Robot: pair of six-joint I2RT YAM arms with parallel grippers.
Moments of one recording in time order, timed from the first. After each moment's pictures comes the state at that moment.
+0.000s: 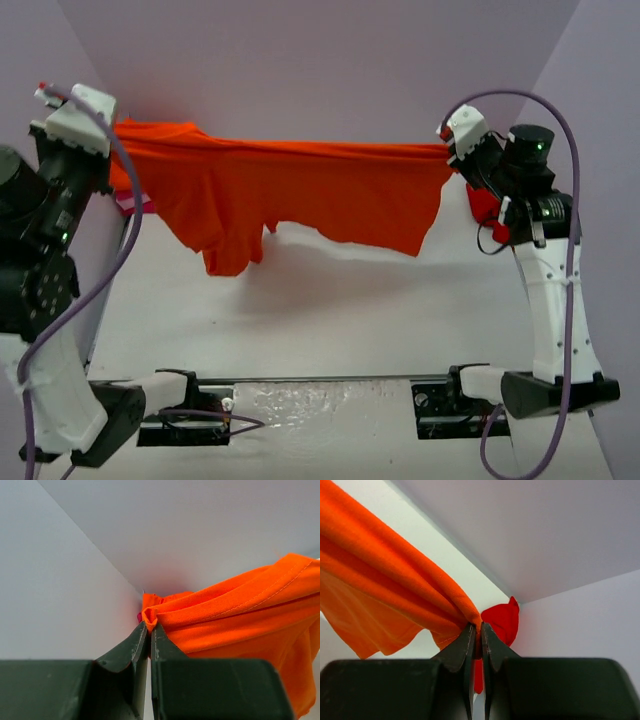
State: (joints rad) left arm -0.08 1.21 2.28 -1.04 -0.02 0.47; right arm 0.07 1.26 1.64 -0.72 -0.18 -0.72
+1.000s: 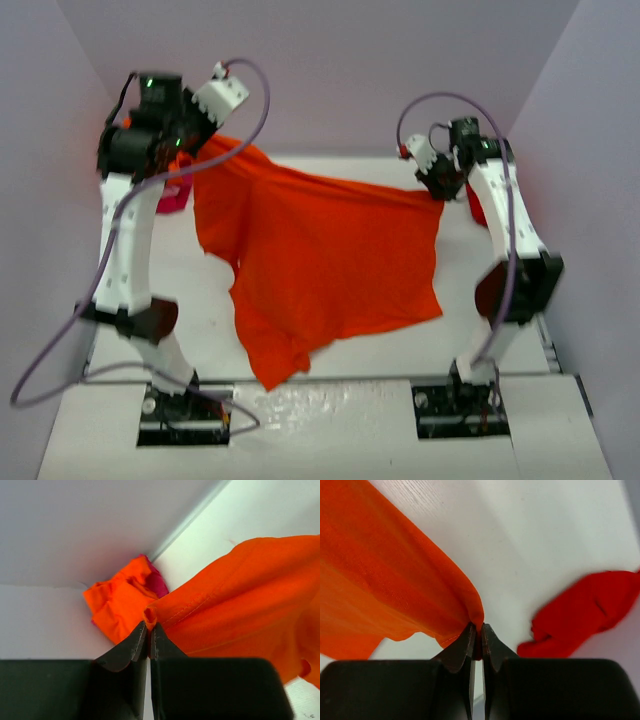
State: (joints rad) left arm -0.24 1.74 2.48 -1.21 -0.03 0.70; right arm 0.06 1.81 1.87 -1.11 -0.21 -0.89
